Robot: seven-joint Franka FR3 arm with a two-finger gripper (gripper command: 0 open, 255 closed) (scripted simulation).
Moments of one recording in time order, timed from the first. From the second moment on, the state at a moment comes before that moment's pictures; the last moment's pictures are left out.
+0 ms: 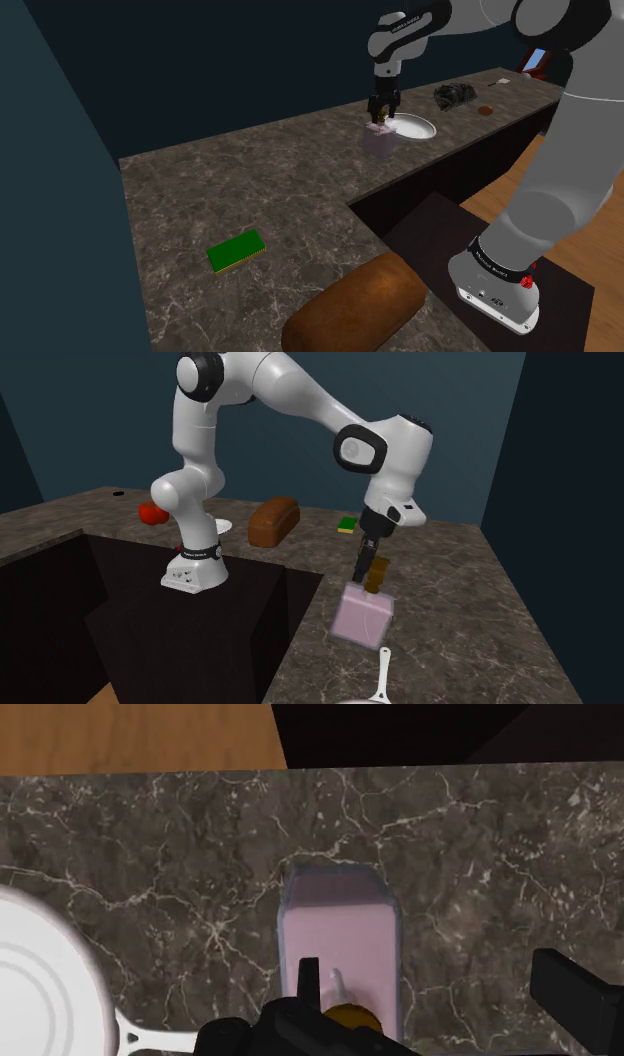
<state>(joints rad) -0.16 0.27 -0.18 -1.87 -0.01 1.90 -0.22</state>
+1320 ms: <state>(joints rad) -0.20 0.46 -0.19 -1.78 0.01 1.99 -0.25</state>
